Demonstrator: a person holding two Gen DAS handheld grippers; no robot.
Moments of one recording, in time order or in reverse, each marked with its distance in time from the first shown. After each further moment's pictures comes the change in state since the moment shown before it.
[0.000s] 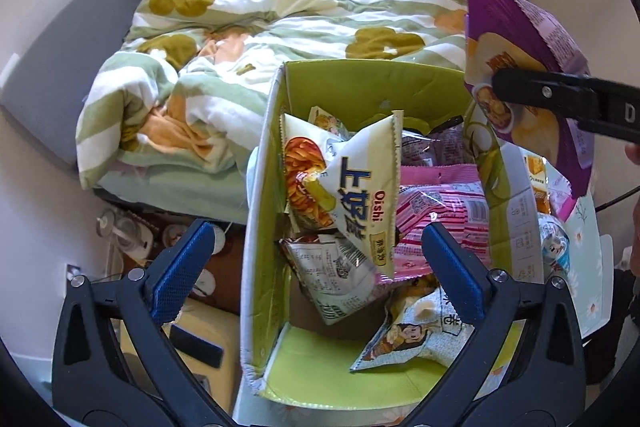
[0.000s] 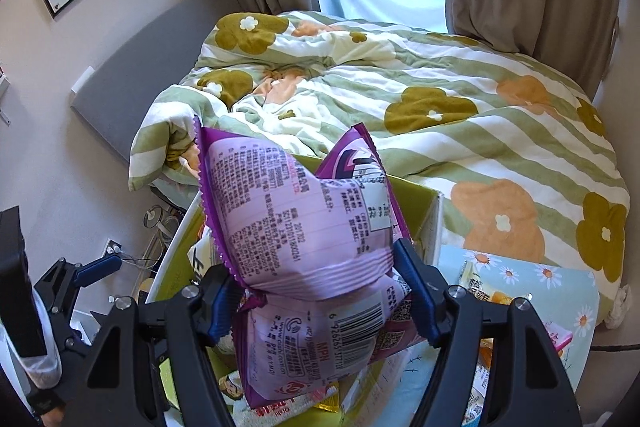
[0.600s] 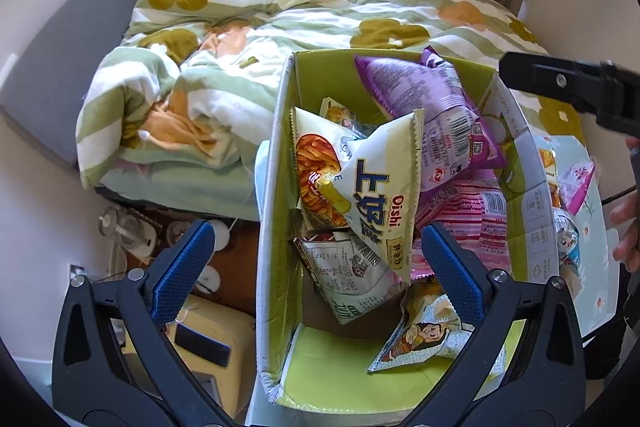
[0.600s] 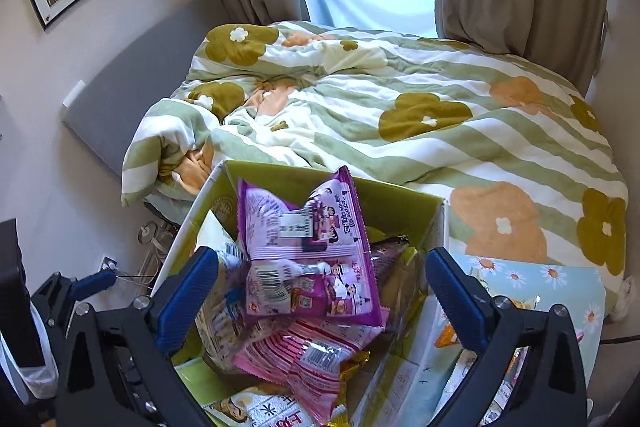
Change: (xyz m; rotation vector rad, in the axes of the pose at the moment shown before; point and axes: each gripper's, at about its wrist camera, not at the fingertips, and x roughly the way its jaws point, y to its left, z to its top) left arm 0.012 0.011 0.000 0.009 0.026 0.004; right arm 0.007 0.004 0.000 0.035 -0.051 -0.033
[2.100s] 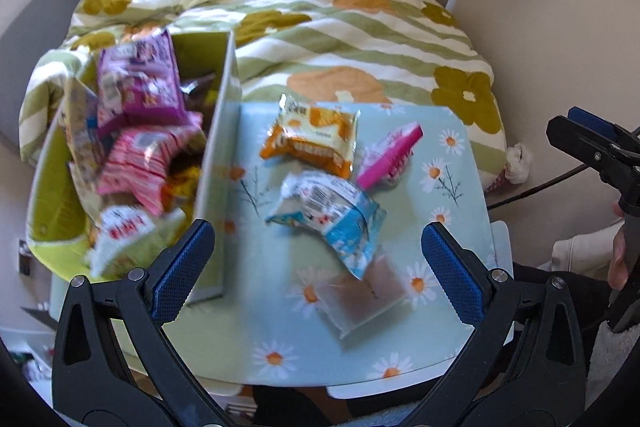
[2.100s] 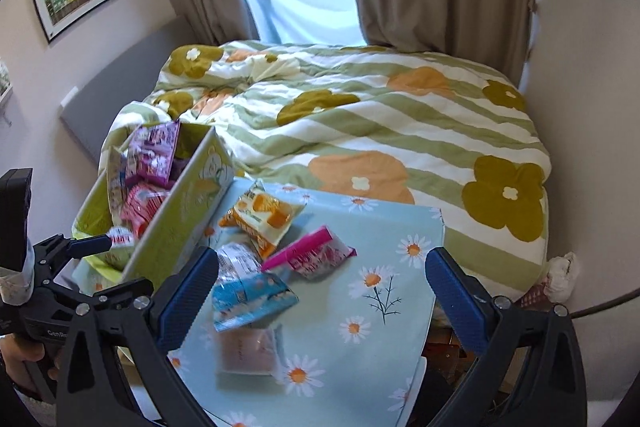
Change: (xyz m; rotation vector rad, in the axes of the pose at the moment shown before) left arm -0.053 -0.299 -0.059 -0.011 0.018 -0.148; right arm -0.172 -0.272 -0.139 -0.013 -0.060 -0.040
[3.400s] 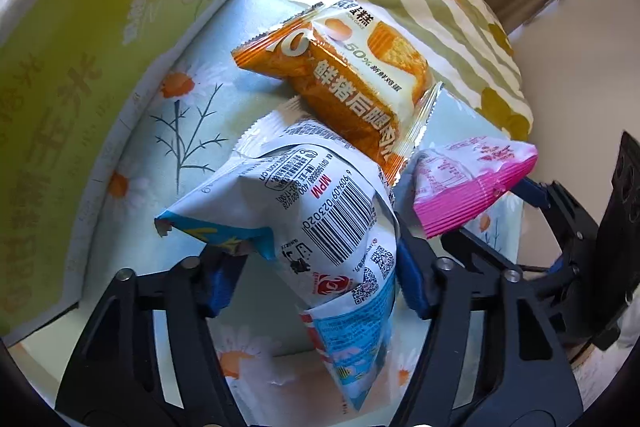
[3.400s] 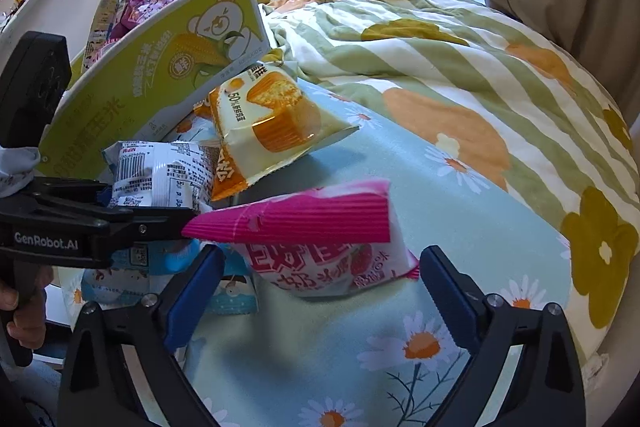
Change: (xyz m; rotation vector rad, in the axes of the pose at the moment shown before) left arm 0.175 0.027 -0.010 -0.409 0.125 -0.097; right arm 0.202 0.000 -0.038 -0.353 0.205 0.221
